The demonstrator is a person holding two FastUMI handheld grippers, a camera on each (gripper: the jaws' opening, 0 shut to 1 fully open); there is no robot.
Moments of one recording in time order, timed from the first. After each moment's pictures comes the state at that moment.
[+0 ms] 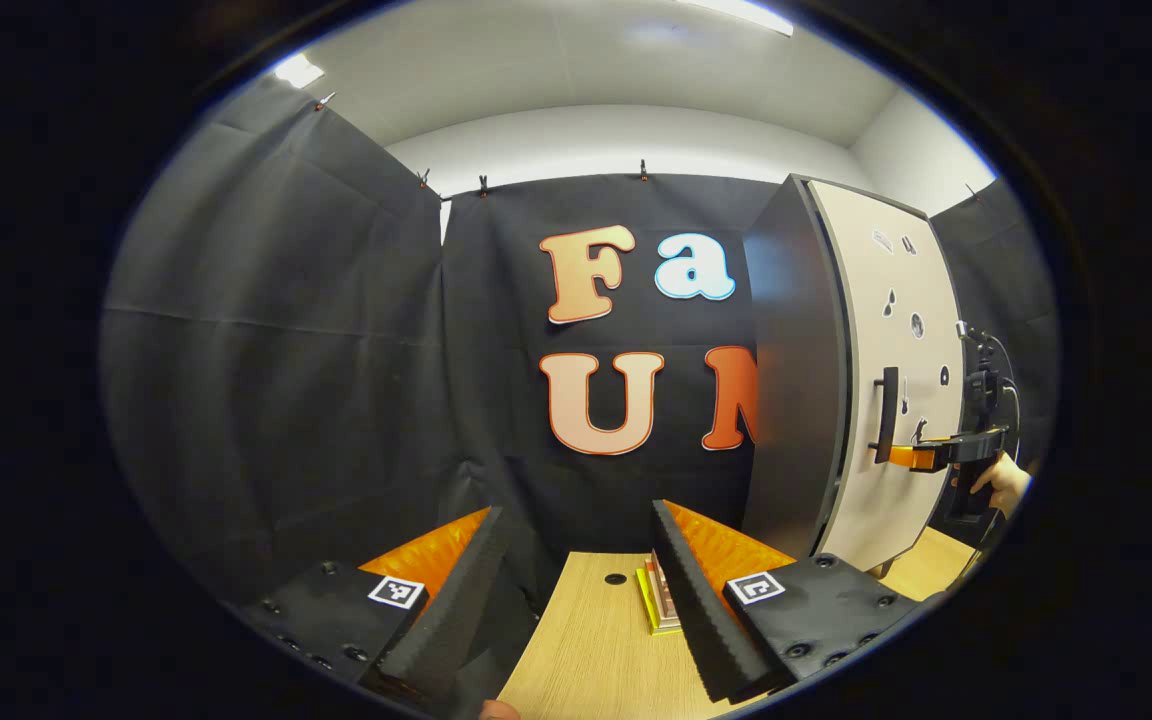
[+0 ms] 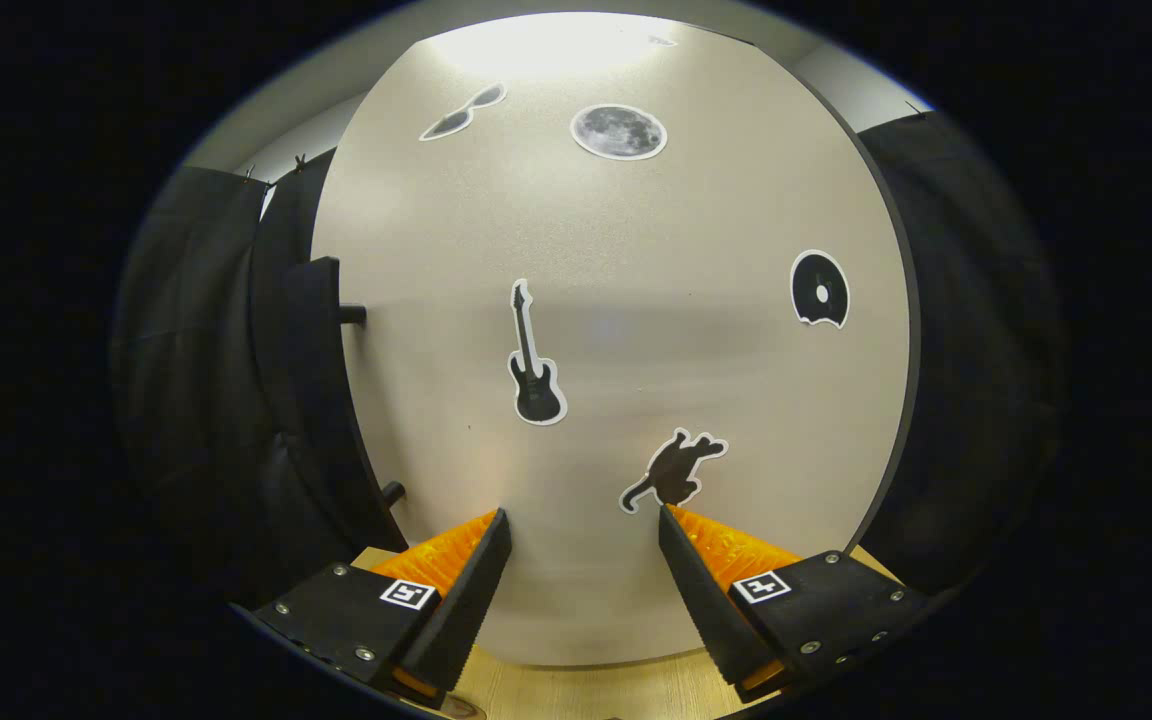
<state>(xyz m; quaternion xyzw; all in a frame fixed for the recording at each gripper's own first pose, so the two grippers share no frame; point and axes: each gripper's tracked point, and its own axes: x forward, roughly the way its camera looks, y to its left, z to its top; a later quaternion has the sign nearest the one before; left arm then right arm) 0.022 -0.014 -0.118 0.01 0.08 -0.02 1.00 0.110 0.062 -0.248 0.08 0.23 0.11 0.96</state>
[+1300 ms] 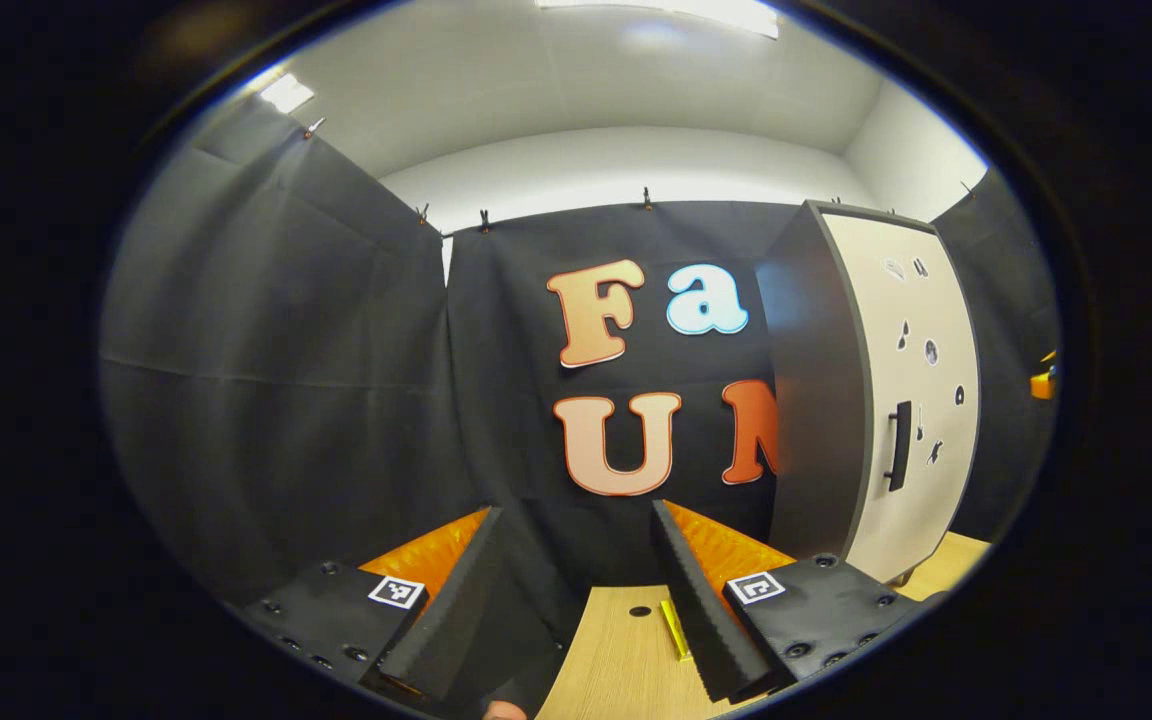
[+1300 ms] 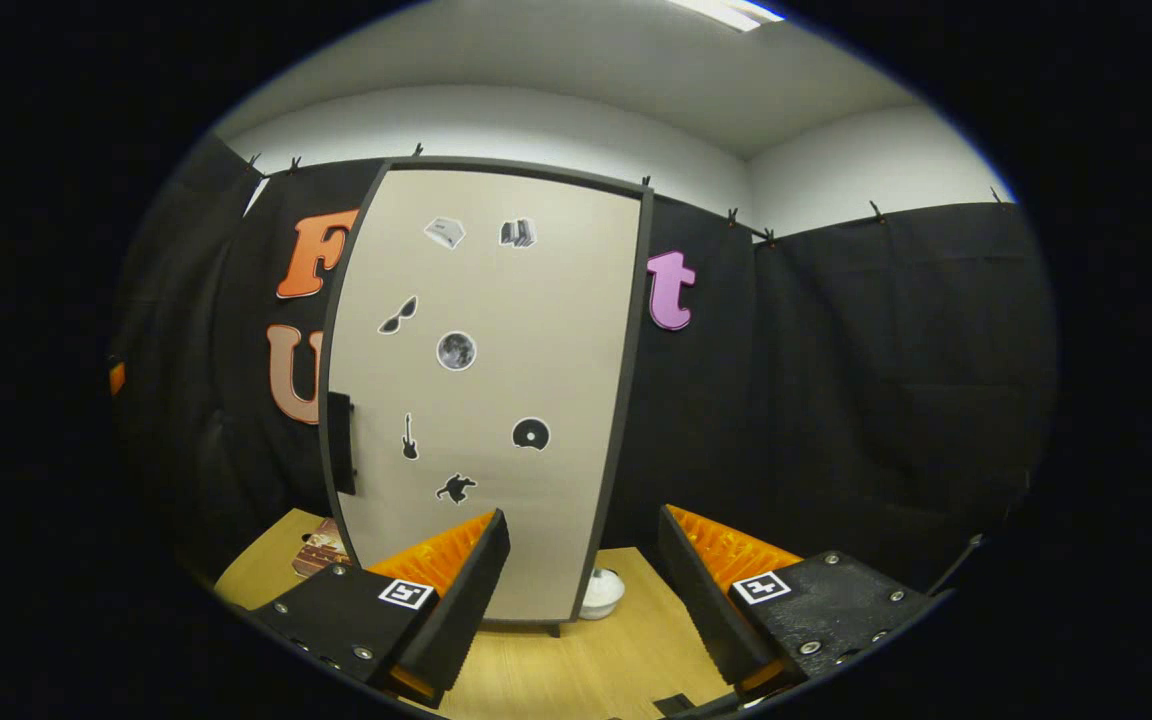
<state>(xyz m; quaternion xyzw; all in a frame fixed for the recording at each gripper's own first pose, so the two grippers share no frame) 0.060 -0.001 -0.052 0.03 0.02 -0.01 1.00 -0.064 -0.157 -0.046 -0.04 0.16 -0.02 0.99</state>
